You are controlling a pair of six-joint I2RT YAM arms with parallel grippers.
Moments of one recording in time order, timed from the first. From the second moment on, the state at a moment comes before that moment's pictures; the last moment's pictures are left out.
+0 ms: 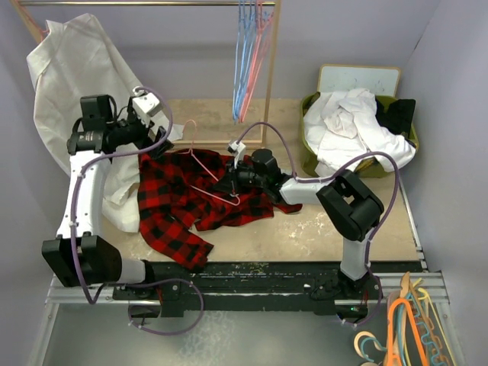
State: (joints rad) left arm 0.10 1.36 1.40 -0.68 0.69 0.53; right arm 0.72 1.90 1.01 0.58 -0.54 0.35
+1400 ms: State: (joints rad) left arm 0.15 2.03 1.91 -1.44 0.93 1.55; right arm 0.71 1.91 1.11 0.52 -0.54 0.30
